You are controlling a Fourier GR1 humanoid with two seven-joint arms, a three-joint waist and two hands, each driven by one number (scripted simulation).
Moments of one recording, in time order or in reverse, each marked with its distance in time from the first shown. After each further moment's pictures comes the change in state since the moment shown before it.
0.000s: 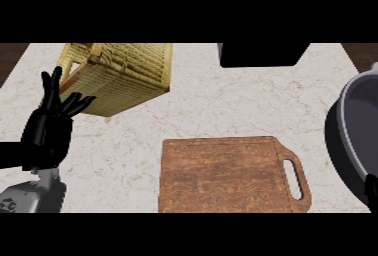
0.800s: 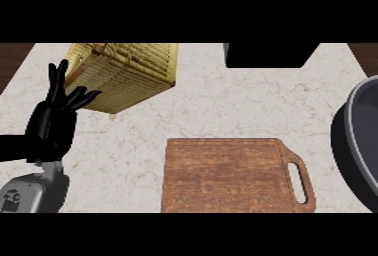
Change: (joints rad) left arm -0.050 -0.008 0.007 0.032 0.000 -0.036 -0.013; right arm -0.213 -0.327 -0.437 0.758 -0.434 -0.101 -0.448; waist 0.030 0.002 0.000
